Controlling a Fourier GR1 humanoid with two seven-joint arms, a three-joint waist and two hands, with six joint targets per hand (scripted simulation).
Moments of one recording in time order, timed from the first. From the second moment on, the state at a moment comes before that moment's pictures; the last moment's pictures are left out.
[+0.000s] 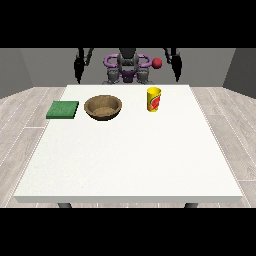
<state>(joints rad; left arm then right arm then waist) 0.01 0.12 0.04 -1.57 0.01 0.02 0.01 0.02 -0.12 -0.01 -1.57 -0.02 0.01 0.00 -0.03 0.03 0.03</state>
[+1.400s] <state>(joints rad) -0.16 0.14 0.20 -1.47 0.14 -0.08 -0.23 -0.06 -0.22 -0.21 -1.60 -0.22 0.21 -0.09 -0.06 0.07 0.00</state>
